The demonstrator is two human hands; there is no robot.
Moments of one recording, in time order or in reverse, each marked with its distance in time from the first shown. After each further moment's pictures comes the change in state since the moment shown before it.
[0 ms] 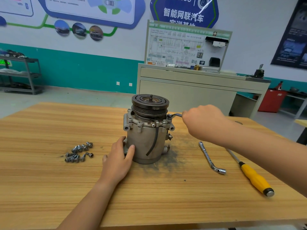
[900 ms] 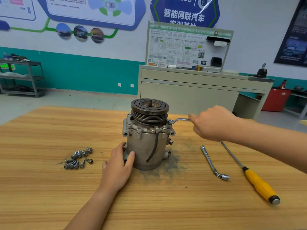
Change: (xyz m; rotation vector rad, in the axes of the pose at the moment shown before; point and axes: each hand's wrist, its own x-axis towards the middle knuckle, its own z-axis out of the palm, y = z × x) left_hand -0.002 0.003 -0.002 0.007 -0.001 -0.017; right_hand 0.014 0.034 0.032 -0.054 0.060 -0.113
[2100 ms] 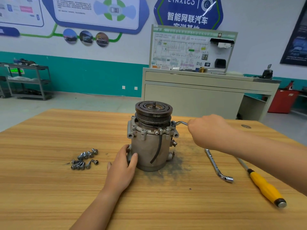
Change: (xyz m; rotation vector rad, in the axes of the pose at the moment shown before) left_hand -0.002 -0.001 -0.001 -0.071 -0.006 0.002; right_hand -0.005 -0.030 -0.027 0.124 -0.154 0.105
